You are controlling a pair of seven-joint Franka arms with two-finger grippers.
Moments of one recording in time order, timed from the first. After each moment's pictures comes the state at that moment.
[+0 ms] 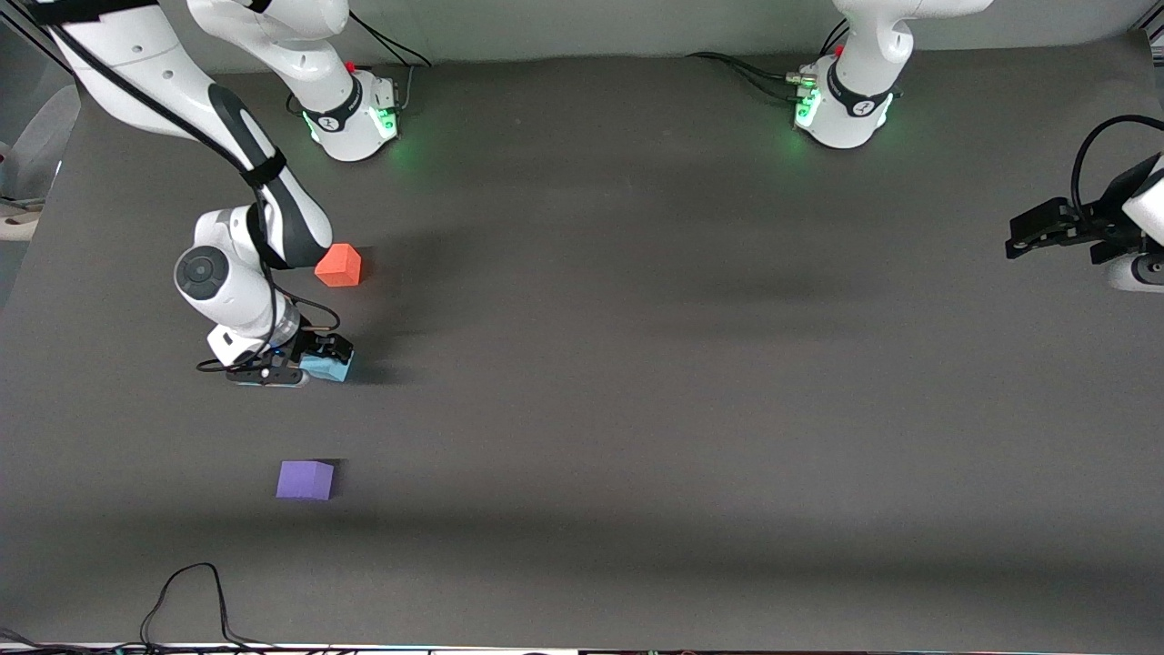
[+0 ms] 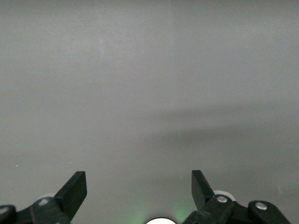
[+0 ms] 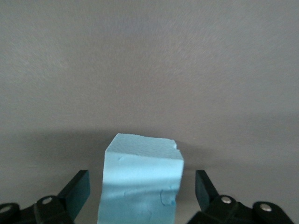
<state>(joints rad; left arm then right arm) -0.06 0.02 0.07 -1.58 -0.02 1.50 0.09 -0.04 0.30 0.07 -2.32 -0.14 2.65 0.22</state>
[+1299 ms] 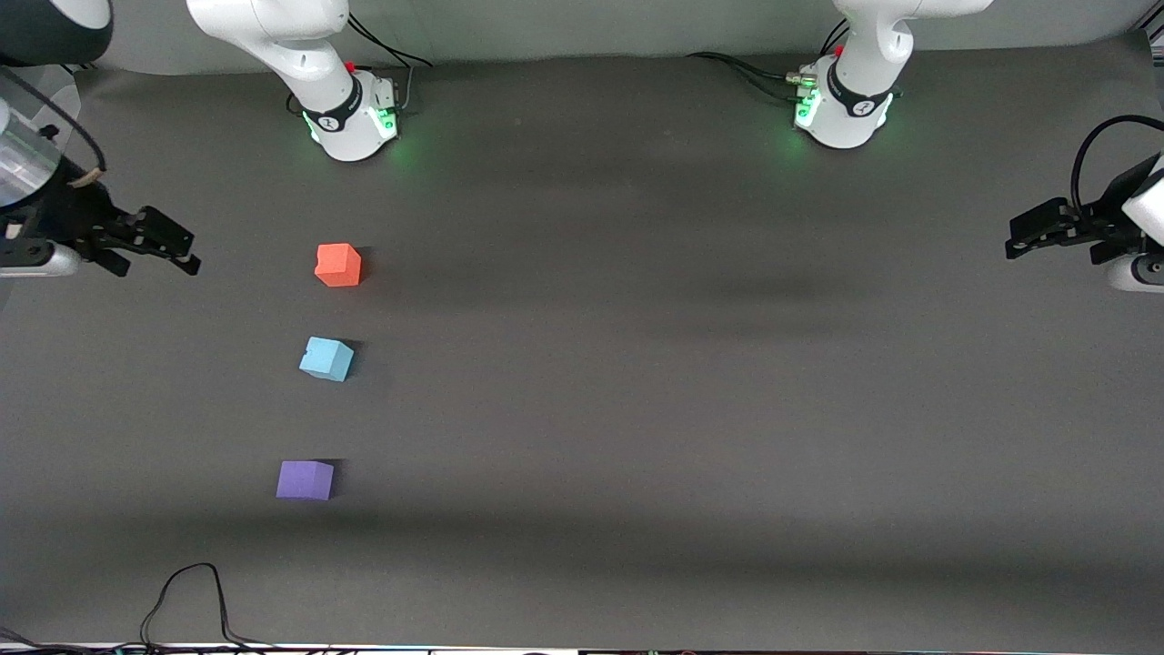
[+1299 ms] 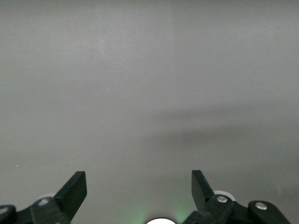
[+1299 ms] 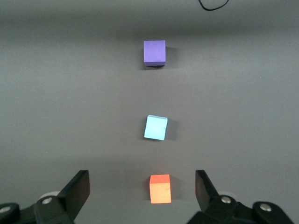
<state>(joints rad) -0.06 0.02 0.07 -1.58 -0.02 1.50 0.09 -0.01 -0.15 0.01 -1.84 0.04 1.78 0.04</state>
